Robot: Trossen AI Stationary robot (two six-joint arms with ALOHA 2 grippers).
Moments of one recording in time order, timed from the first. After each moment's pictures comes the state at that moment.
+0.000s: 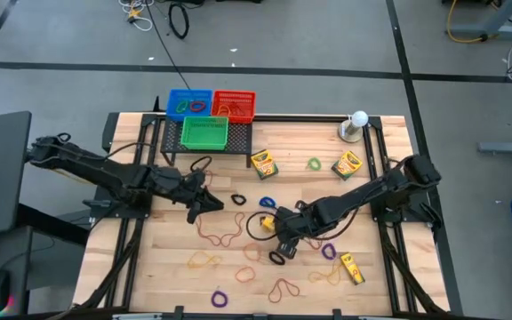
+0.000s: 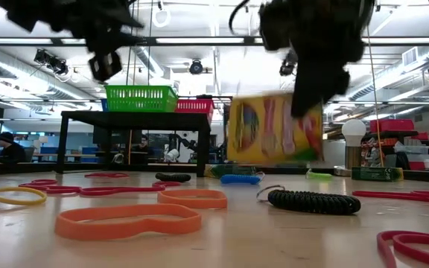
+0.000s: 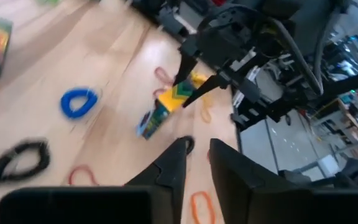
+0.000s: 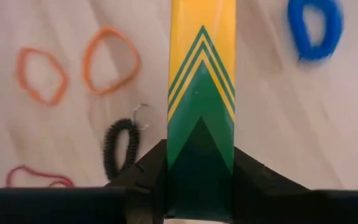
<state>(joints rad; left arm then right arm) -0.19 0.96 0.51 0.14 -0.03 -0.69 0.35 1.74 1.22 -0.64 0.12 0.77</state>
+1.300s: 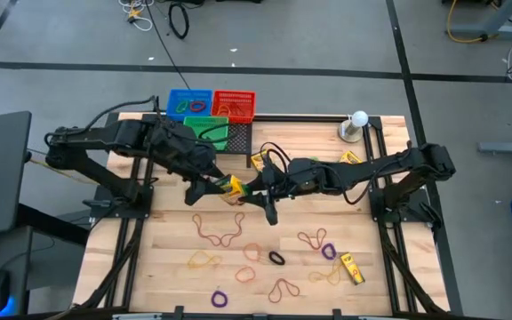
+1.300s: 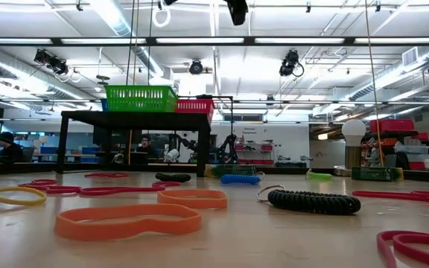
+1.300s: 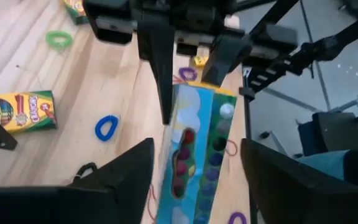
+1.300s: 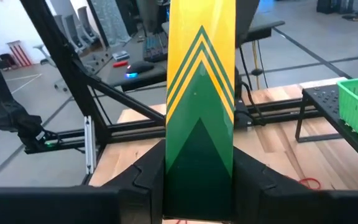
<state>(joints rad) -0.12 1.28 1.55 -0.91 0.05 -0.41 0.13 1.59 1.22 0.17 0.00 0.21</state>
